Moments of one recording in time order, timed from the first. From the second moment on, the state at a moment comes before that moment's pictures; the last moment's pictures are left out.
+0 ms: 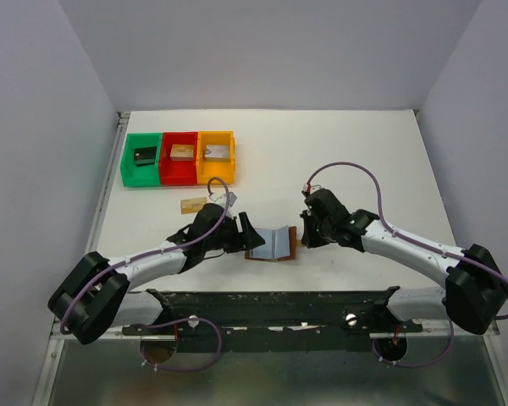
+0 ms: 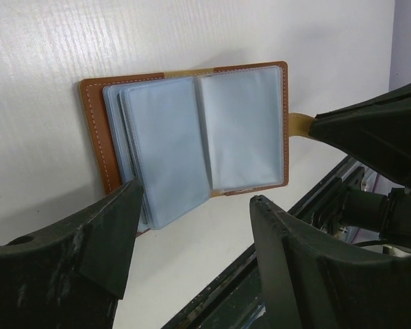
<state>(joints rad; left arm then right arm) -0.68 1.23 0.43 0.22 0.26 -0.84 0.75 1.28 0.77 -0.46 0.07 0.44</state>
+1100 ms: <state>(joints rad) -0.73 1.36 0.45 0.26 0.24 -0.84 0.75 1.28 0.77 -0.44 0.06 0.44</state>
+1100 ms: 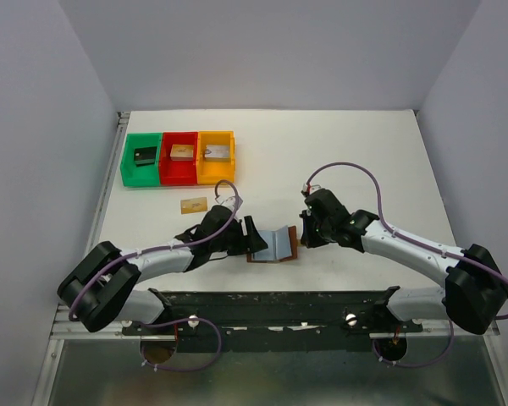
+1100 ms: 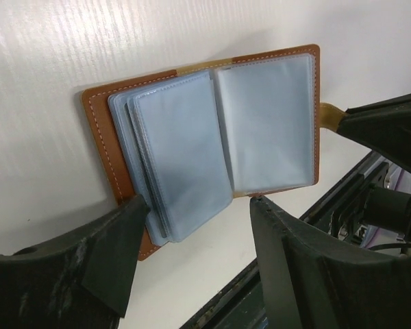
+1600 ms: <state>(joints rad) -0.74 1.24 0.44 0.20 0.15 -0.84 0.75 1.28 0.77 -0.44 0.06 0.44</state>
